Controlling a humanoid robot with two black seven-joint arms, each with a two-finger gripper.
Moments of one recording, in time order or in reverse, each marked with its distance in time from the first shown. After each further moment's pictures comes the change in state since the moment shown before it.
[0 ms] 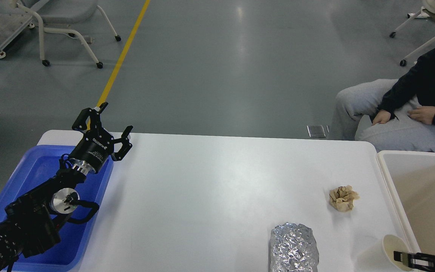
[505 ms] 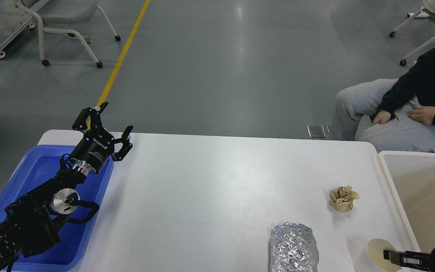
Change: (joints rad) left arm 0.000 0.000 0.000 0.000 0.000 0.000 0.000; right arm -0.009 0.089 -0.009 -0.063 -0.002 -0.008 -0.069
